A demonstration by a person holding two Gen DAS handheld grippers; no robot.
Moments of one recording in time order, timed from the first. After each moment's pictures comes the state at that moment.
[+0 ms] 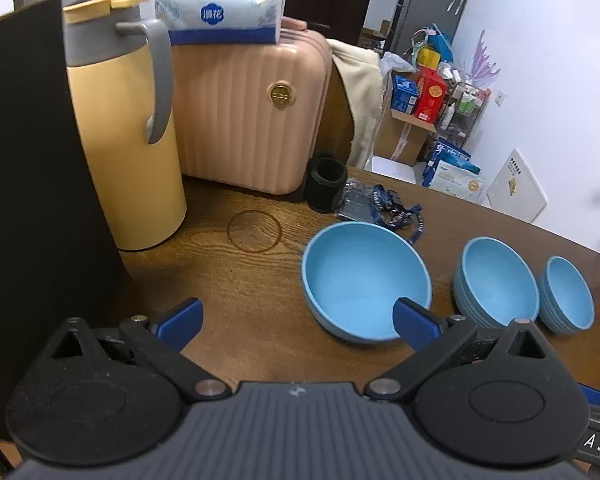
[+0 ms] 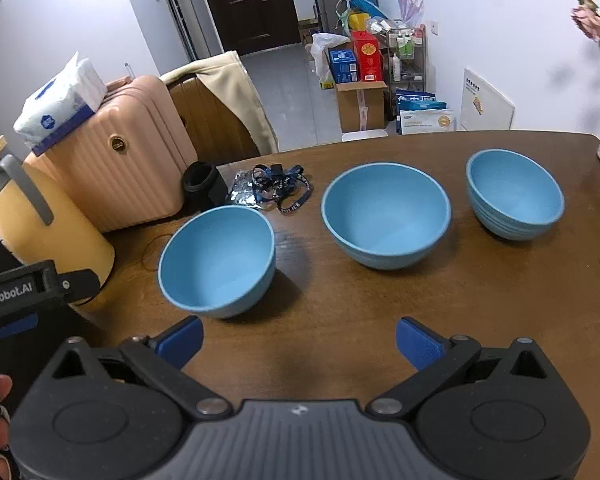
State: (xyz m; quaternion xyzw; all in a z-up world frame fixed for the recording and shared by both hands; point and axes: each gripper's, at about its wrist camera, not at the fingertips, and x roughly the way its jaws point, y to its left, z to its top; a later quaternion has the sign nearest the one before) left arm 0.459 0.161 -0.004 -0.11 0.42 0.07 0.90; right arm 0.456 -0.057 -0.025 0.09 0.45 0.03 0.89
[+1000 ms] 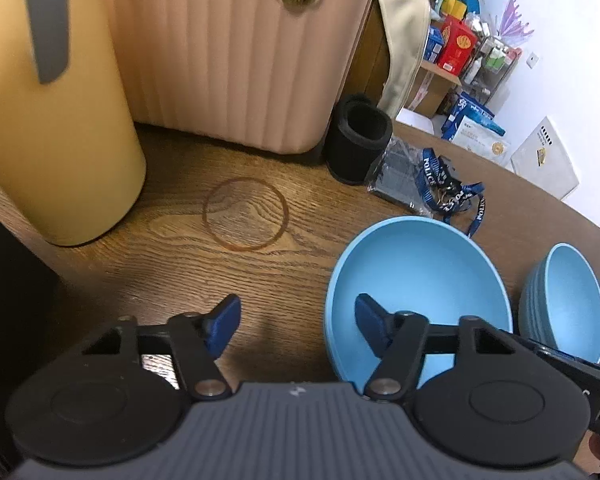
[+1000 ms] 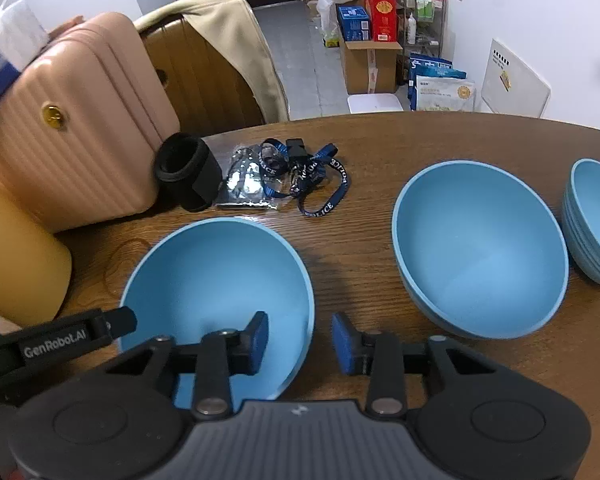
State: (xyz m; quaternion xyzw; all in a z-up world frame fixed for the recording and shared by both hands) left arm 0.577 0.187 -0.103 -0.14 0.51 0.07 0.85; right arm 0.596 -0.005 -0.099 0.07 0.51 0.03 0.86
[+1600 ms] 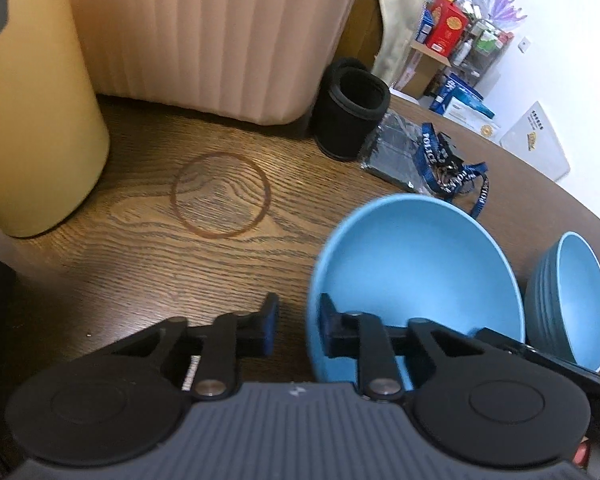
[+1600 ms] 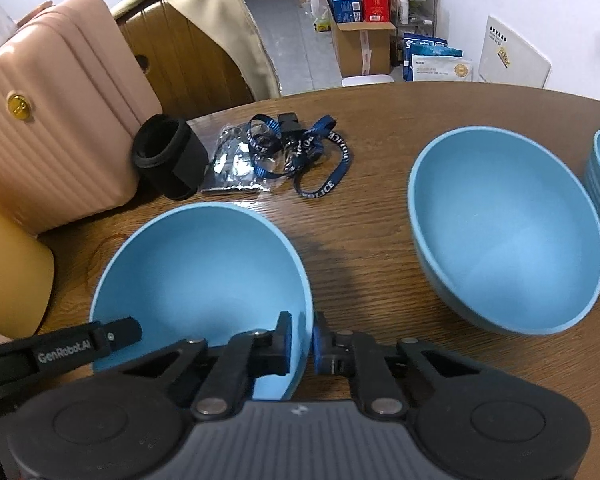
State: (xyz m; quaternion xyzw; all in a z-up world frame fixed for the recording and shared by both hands) left arm 0.593 0.188 -0.134 -0.15 0.53 0.04 0.83; right arm 0.611 -0.002 -0.131 0.09 0.53 0.02 0.84
